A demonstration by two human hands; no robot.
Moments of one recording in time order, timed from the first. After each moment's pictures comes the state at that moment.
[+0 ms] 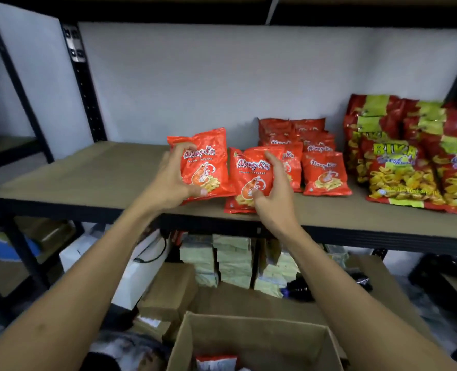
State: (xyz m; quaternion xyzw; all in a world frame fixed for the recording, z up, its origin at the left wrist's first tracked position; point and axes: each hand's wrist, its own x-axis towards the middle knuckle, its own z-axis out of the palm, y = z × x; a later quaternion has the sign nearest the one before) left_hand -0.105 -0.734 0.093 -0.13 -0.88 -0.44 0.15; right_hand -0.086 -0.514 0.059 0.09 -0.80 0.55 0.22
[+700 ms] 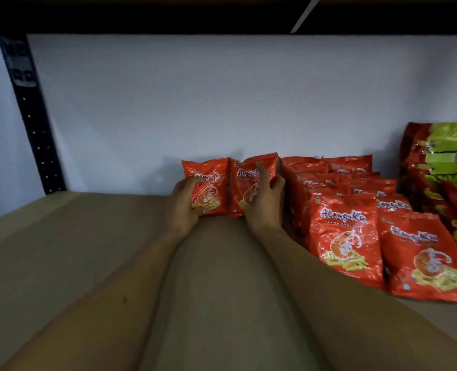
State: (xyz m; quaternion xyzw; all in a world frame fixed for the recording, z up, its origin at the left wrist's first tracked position) left_hand -0.387 -0.754 0.086 -0.15 -0.88 -0.35 0.29; right_hand -0.363 -0.570 0.106 0.03 -0.86 0.39 0.32
